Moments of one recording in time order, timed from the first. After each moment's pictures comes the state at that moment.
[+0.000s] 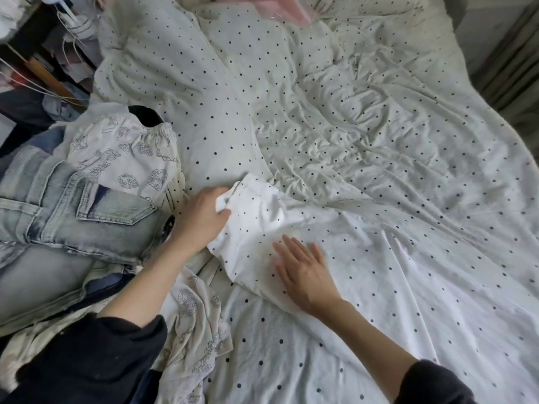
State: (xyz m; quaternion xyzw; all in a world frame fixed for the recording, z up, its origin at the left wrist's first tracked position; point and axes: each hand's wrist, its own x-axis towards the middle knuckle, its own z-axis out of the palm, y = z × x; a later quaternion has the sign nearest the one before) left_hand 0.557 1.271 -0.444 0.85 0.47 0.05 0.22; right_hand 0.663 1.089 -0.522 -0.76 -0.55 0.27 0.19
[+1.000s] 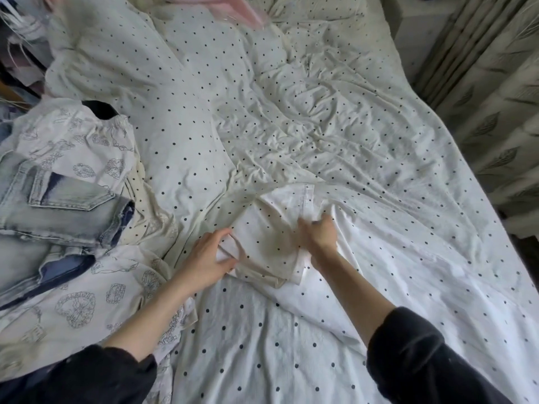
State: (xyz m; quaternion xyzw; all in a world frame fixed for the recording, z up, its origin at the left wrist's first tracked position) left_hand 0.535 1.165 -0.498 0.82 0.41 -0.09 0.38; right_hand 0.722 1.062 -0.509 -0.81 0.03 0.35 0.46
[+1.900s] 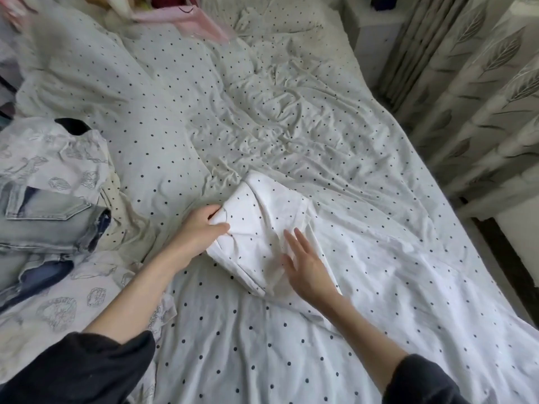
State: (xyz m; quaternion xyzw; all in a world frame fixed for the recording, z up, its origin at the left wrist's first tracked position) left_hand 0.595 1.136 -0.413 0.74 0.44 0.01 0.51; right_hand 0.694 0.954 -0.491 -0.83 -0.36 0.30 0.30
